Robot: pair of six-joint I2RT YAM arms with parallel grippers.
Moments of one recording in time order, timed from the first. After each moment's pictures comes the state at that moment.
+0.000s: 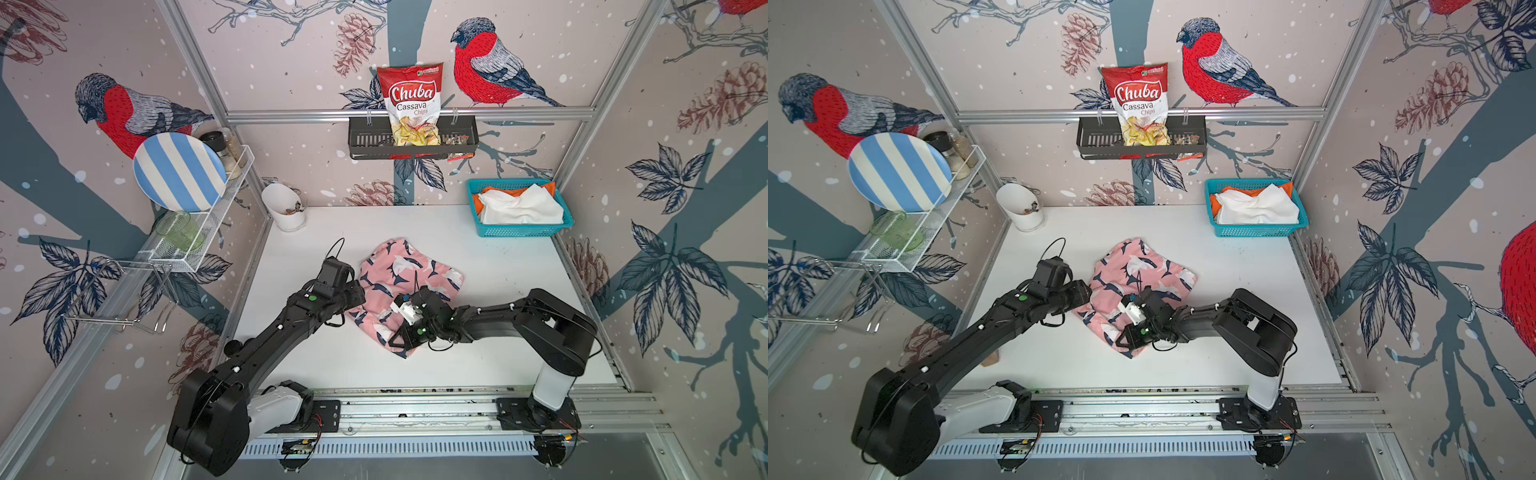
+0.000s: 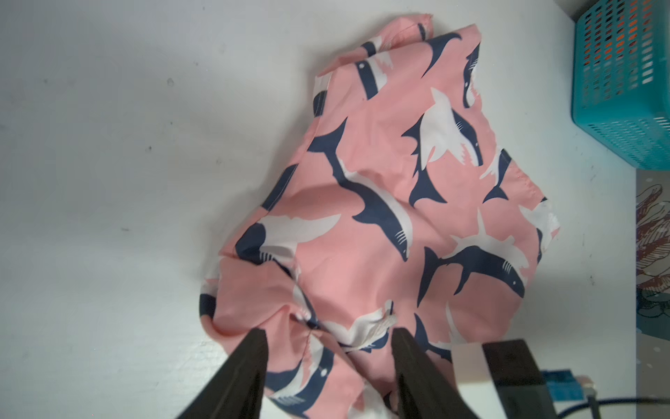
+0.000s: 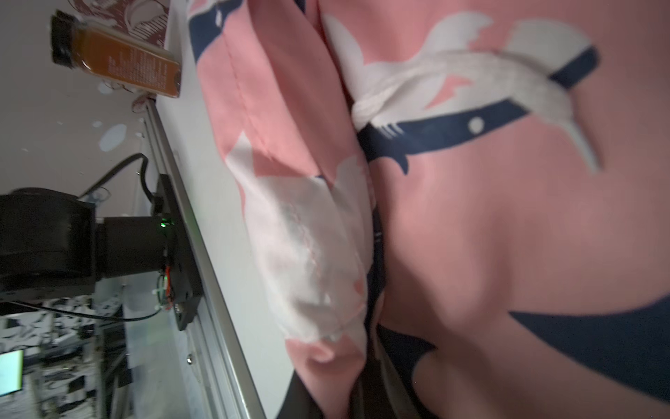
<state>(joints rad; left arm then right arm) -0.42 1.16 0.73 -0.49 0.04 -0.72 0.96 1.81 0.77 0.20 -0.57 0.59</state>
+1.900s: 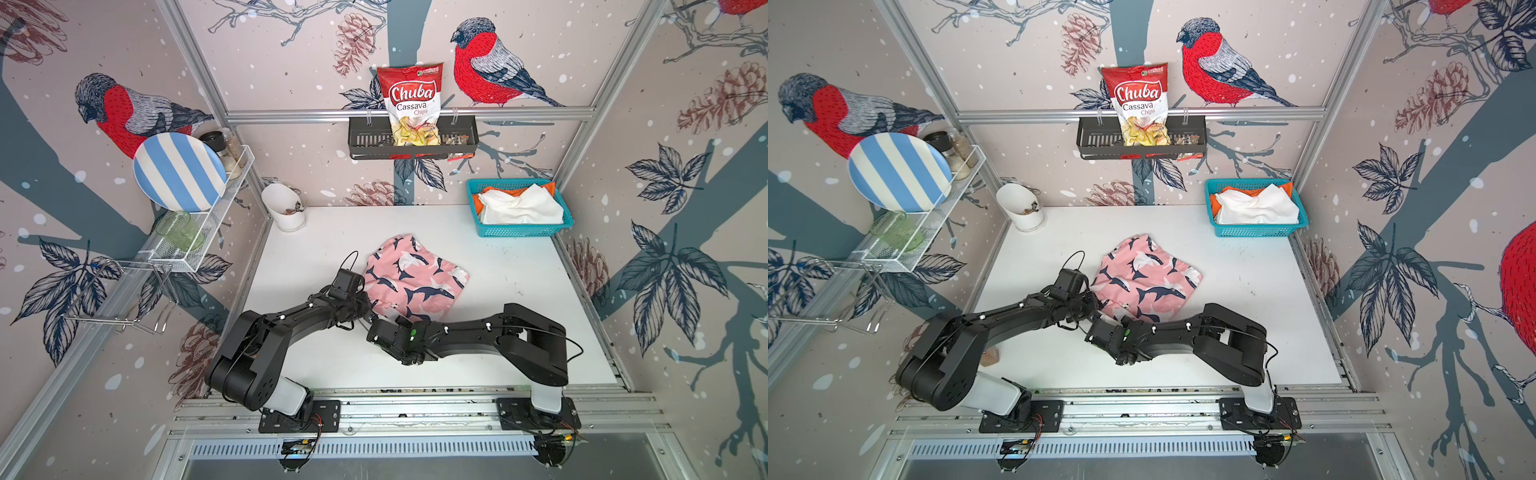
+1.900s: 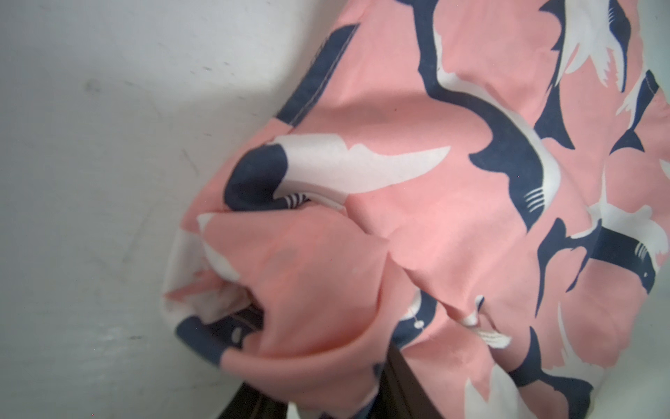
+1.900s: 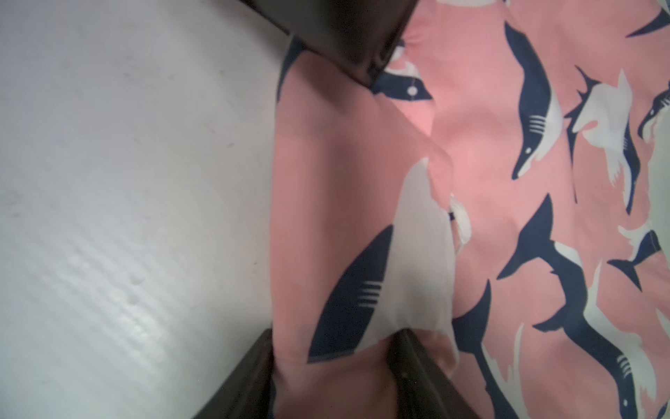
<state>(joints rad) -0.42 1.49 0.64 -0.18 0.13 -0.68 1.29 1.92 1.13 -0.36 0.48 0.11</state>
